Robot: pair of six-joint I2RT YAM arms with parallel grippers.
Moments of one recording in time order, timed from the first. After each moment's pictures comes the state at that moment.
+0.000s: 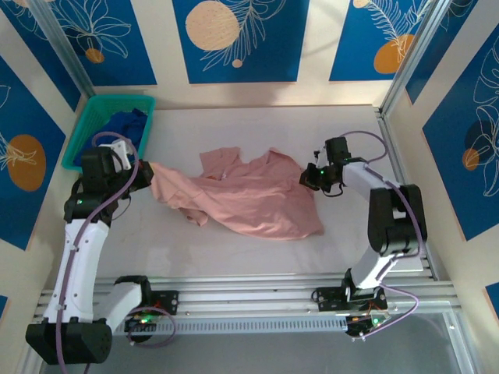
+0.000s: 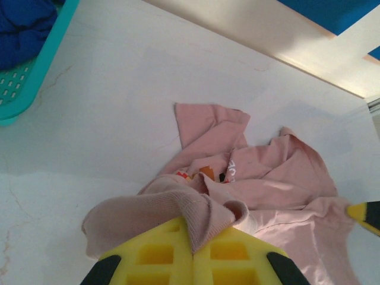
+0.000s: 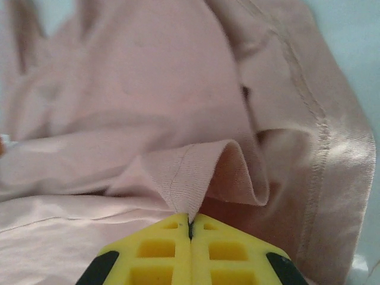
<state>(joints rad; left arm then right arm) 0.03 0.95 1.04 -0.71 0.29 -0.38 0.10 1.70 1.04 -0.47 -0.46 0.44</state>
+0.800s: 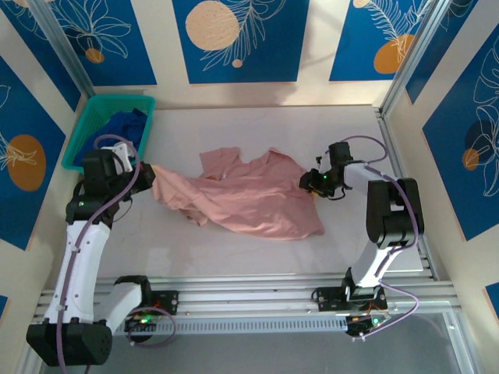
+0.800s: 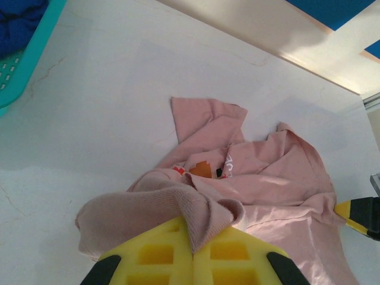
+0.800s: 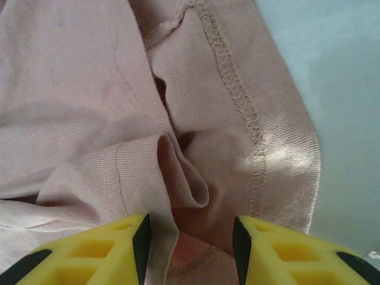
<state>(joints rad) 0.03 0.94 1.01 -0.69 0.31 -0.39 0.06 1.75 1.01 -0.46 -0.46 0.35</state>
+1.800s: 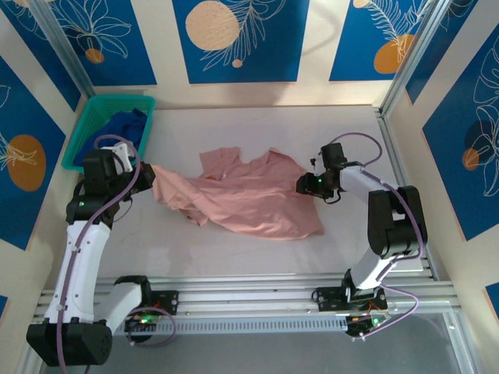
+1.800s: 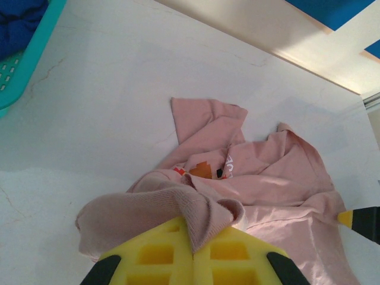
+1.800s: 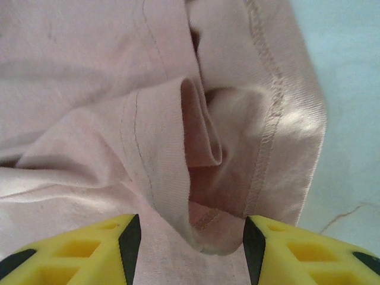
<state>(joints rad) 0.03 0.94 1.00 -0.68 0.31 -0.39 0.15 1.67 0.99 -0.52 -0.31 0.28</state>
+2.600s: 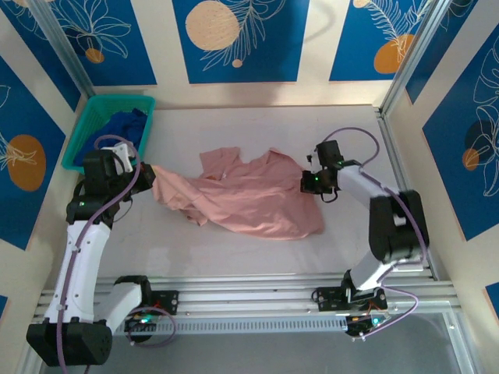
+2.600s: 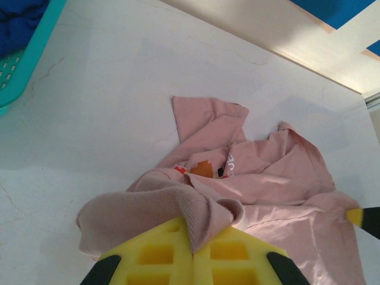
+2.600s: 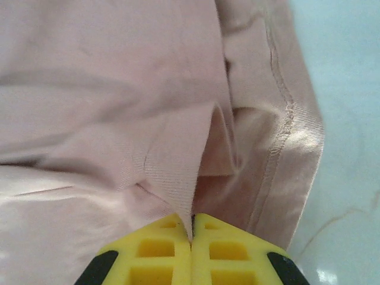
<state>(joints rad) 0.03 0.94 1.00 -0.68 0.31 -0.39 0.19 1.56 0.98 -0.51 -0.24 0.27</state>
